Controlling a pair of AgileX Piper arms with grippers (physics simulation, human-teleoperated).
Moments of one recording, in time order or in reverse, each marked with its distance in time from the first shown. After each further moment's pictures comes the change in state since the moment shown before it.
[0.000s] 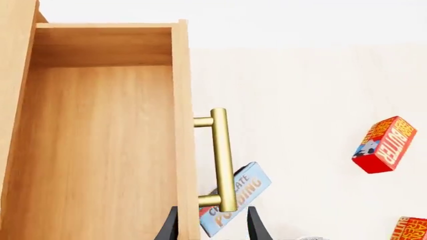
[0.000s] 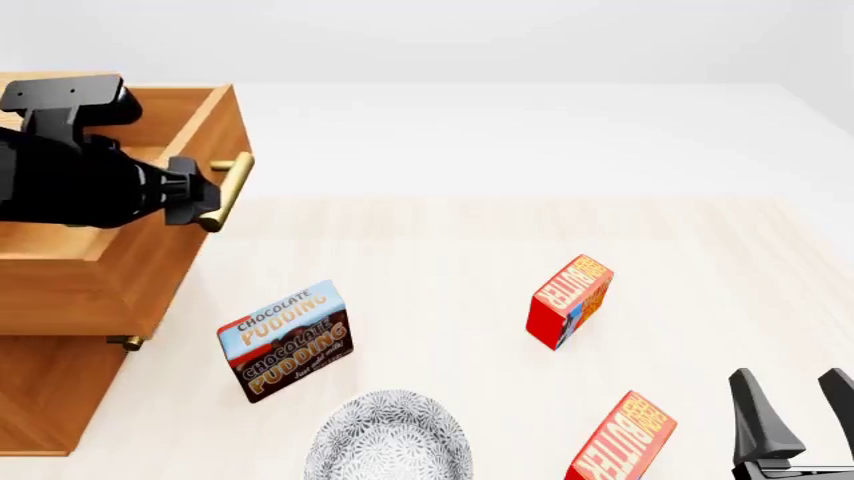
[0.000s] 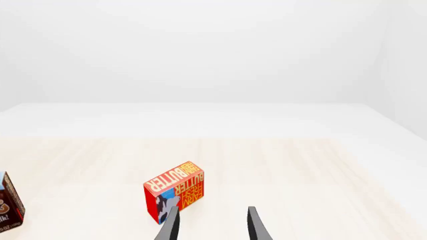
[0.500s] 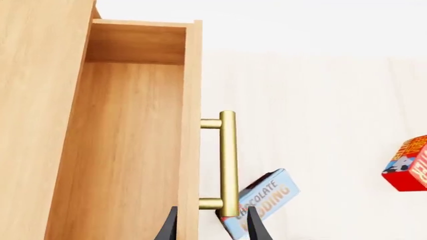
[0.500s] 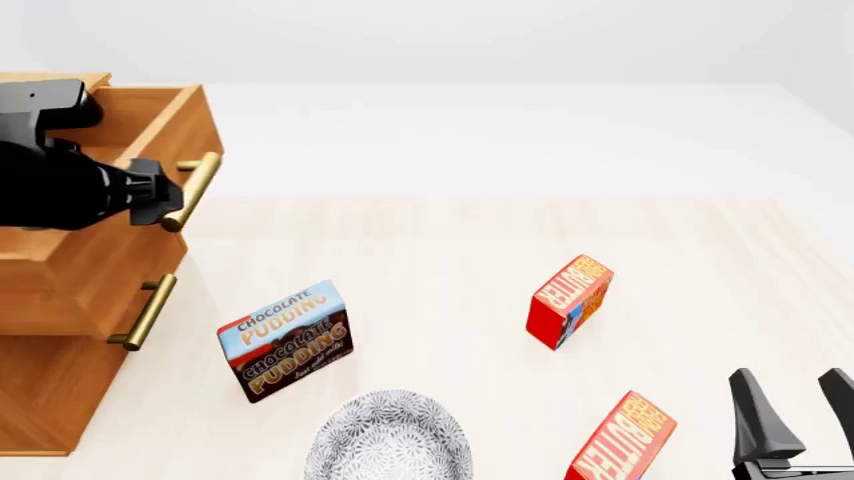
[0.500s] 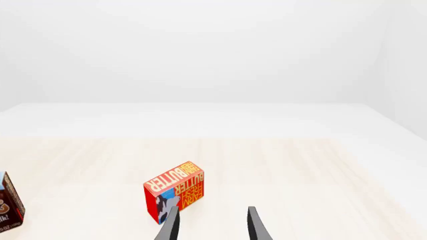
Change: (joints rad) left arm 0.119 -0.012 0.026 -0.020 0.046; right arm 0.000 0.000 0.000 0.000 0.000
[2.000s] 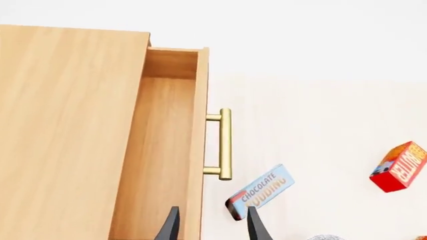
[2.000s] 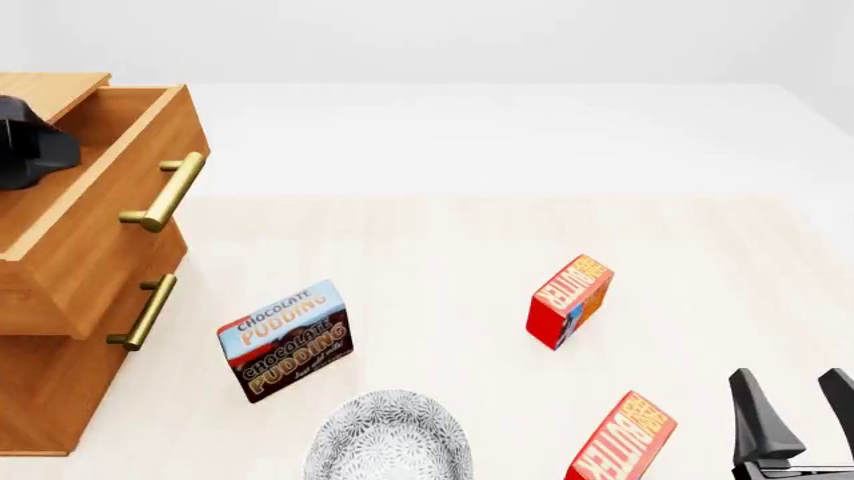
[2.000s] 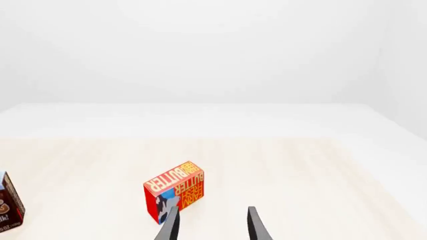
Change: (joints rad) left arm 0.066 -0.172 -0.200 0.250 0.048; right arm 0.000 0.000 0.000 0.000 0.000
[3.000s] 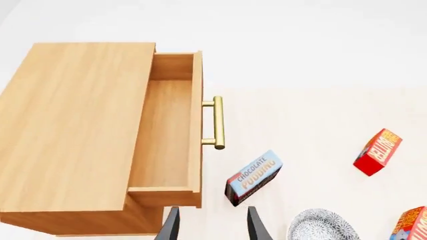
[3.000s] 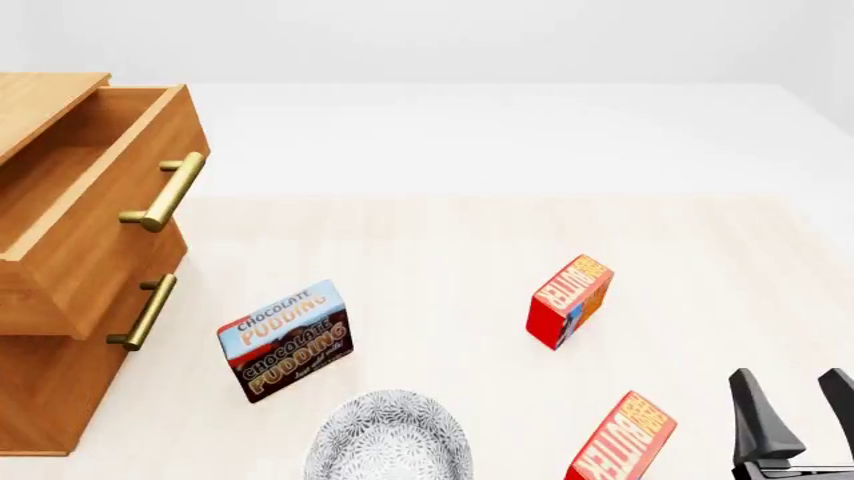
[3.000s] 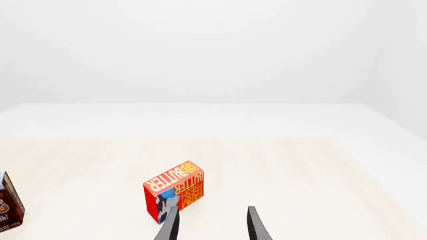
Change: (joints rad) left arm -0.026 -0.291 0.014 0.127 0.035; right arm 0.000 0.000 0.000 0.000 0.000
